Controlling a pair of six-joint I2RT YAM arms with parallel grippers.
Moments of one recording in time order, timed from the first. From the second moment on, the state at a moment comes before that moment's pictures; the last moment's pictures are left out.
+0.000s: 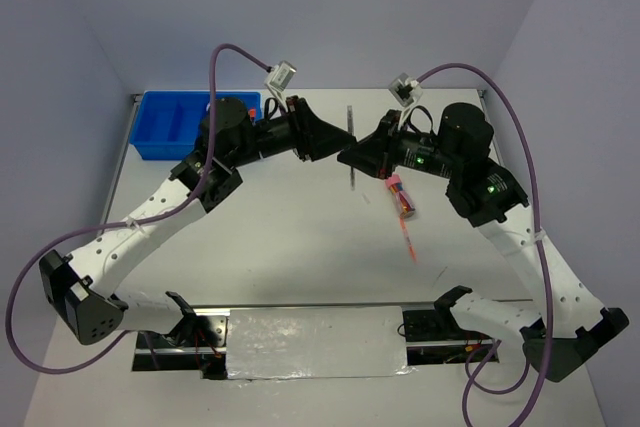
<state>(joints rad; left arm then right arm) -0.71 1.30 1.34 0.07 0.47 -0.77 0.52 1.04 1.29 -0.35 -0.61 0.38</state>
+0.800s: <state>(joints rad) -0.34 1.62 1.66 -0.48 -0.38 -0.20 0.45 0.96 1.14 -0.54 -0.37 0.30</state>
